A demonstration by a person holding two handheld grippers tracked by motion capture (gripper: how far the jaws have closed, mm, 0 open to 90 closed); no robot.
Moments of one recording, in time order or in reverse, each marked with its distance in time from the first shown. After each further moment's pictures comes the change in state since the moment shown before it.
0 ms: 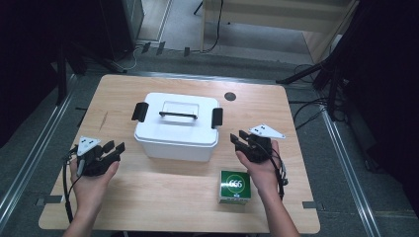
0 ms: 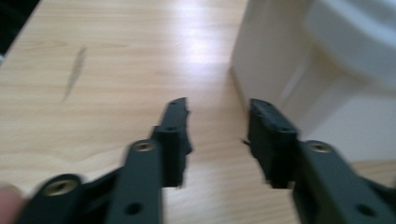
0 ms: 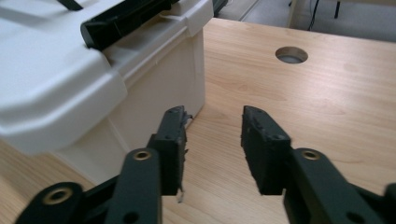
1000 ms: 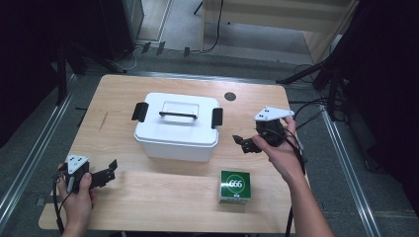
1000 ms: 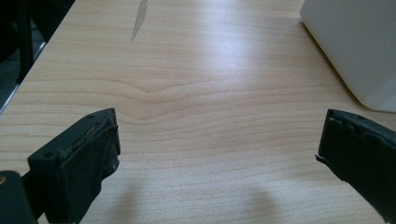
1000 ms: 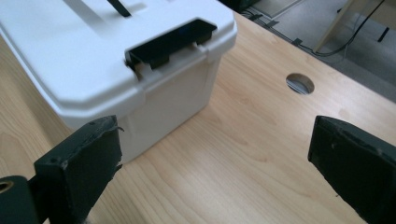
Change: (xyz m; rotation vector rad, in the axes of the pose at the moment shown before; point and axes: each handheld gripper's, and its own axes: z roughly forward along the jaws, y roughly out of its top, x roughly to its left) left arm 0.037 -0.051 0.002 -0.007 0.097 -0.010; right arm -0.017 0.062 -0.027 0.140 0.131 -0.304
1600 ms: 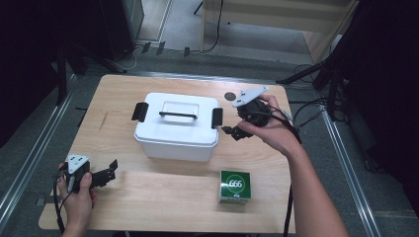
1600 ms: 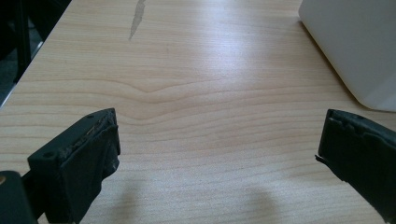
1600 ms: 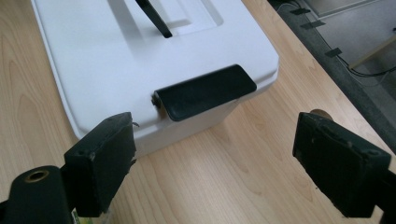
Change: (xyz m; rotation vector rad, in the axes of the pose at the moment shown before) left arm 0.000 0.000 0.001 0.004 -0.006 -0.002; right arm 0.002 0.060 0.022 0.150 0.133 -0.254
